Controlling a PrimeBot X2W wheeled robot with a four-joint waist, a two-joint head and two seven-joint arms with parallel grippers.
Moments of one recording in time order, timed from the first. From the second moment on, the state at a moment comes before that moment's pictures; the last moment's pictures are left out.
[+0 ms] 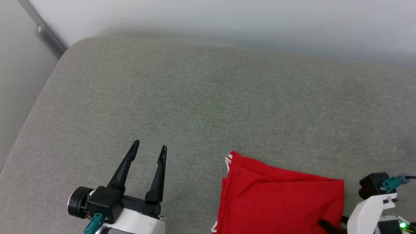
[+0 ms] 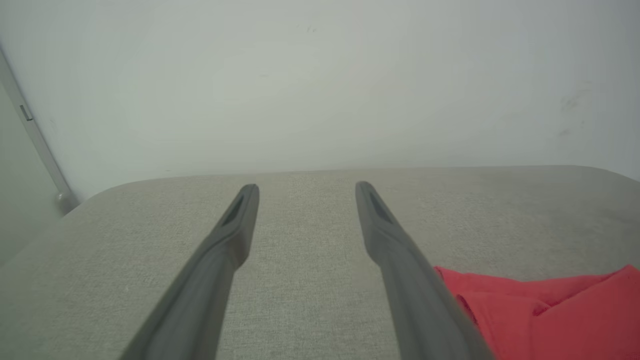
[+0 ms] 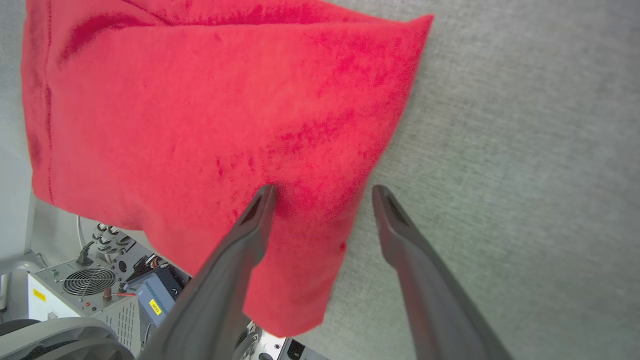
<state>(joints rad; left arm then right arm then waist) 0.01 0.10 -0.15 -0.06 -0.14 -0.13 -0.26 0.12 -0.22 -0.03 -0.26 0.47 0.13 1.06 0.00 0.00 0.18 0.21</state>
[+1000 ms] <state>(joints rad) -0.03 0.11 -0.20 -0.05 -0.13 -0.13 -0.26 -0.19 -0.51 0.32 -0.14 0.21 0.13 0.87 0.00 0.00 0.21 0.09</state>
